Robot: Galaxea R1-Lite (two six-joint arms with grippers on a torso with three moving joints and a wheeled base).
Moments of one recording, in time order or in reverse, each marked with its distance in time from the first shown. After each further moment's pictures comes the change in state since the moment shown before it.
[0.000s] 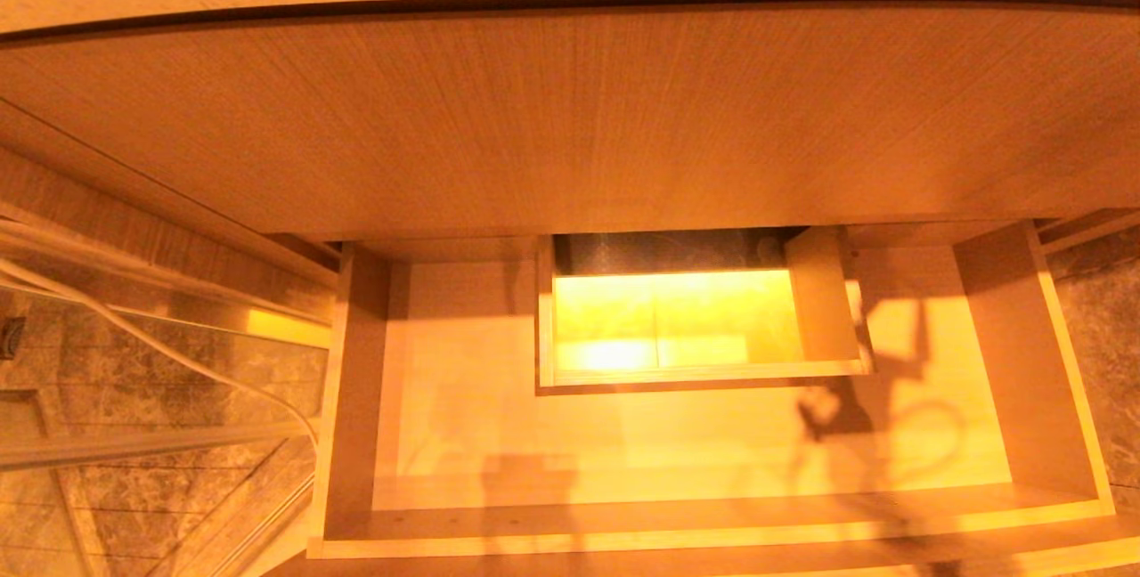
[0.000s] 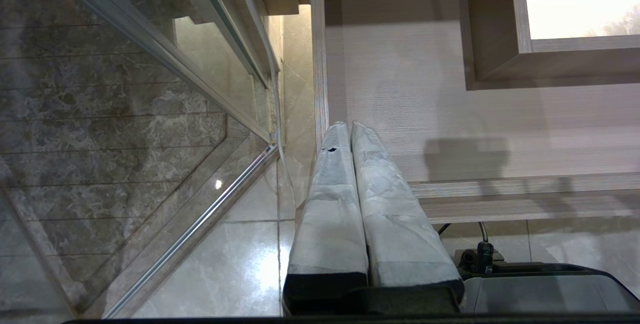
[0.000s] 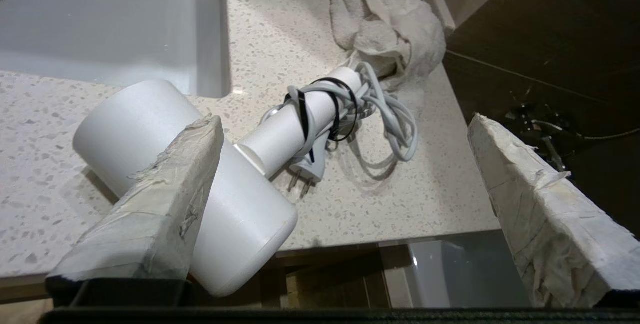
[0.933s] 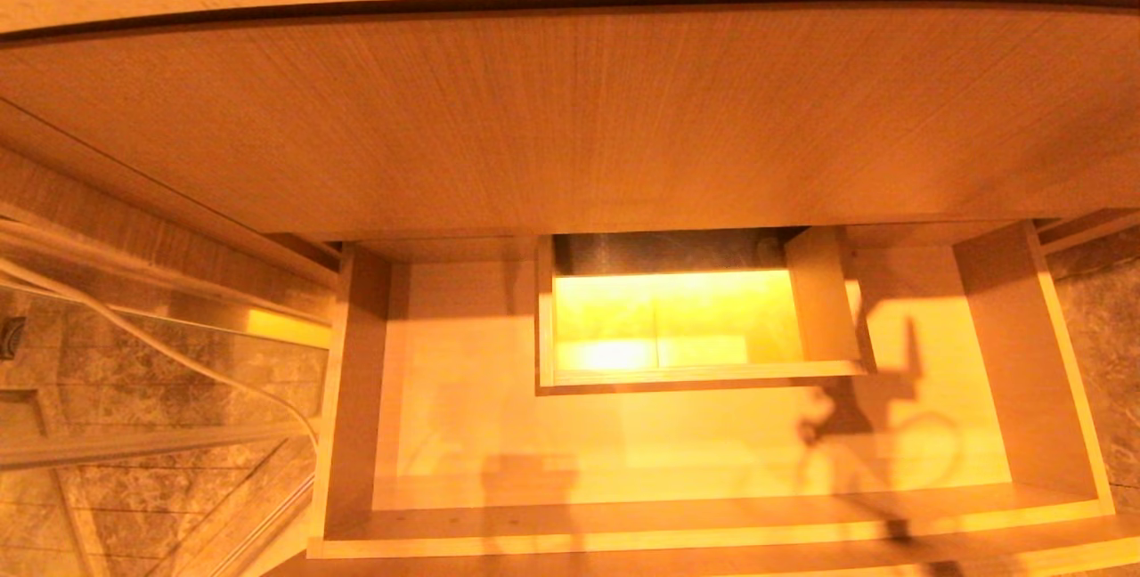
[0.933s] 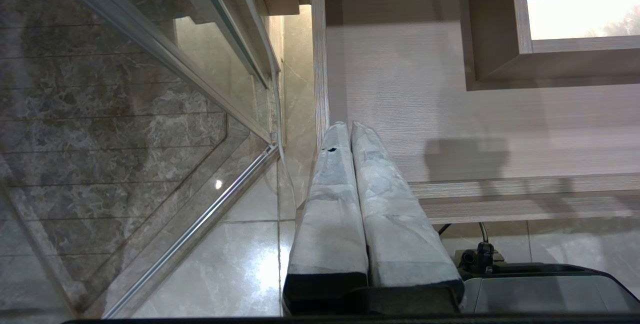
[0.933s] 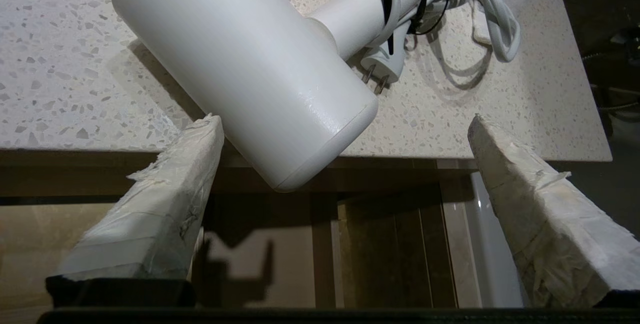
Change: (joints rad) left arm 0.000 0.000 0.000 0.000 0.000 -0.001; right arm 0.034 -0.064 0.183 0.101 0.057 0.077
